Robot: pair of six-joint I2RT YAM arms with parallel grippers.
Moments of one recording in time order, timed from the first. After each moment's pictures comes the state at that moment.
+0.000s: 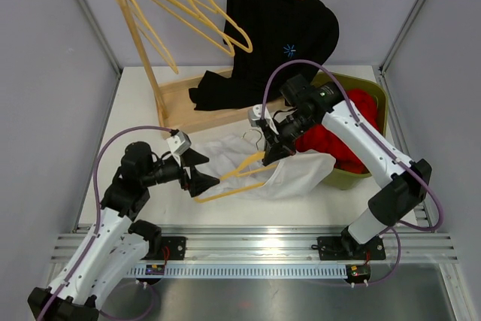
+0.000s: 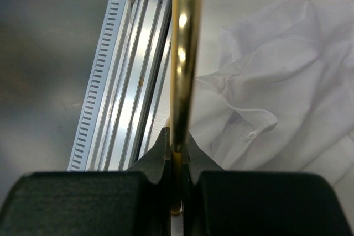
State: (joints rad) left arm -0.35 0.59 0.58 -0.28 0.79 -0.06; right arm 0.59 1.60 1.64 -1.33 -0.94 -0.97
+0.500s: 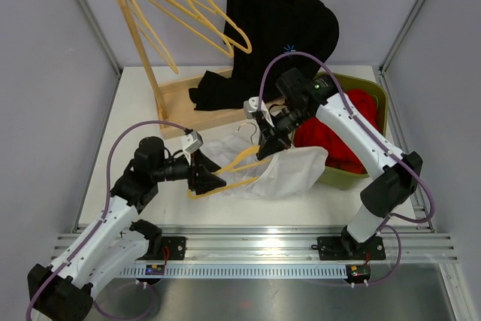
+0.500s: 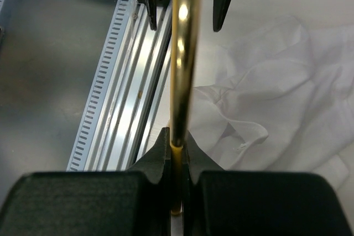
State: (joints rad) left arm -0.44 0.73 0.57 -0.17 0.89 -0.13; right arm 0.59 1.67 1.74 -1.37 -0.99 -1.00
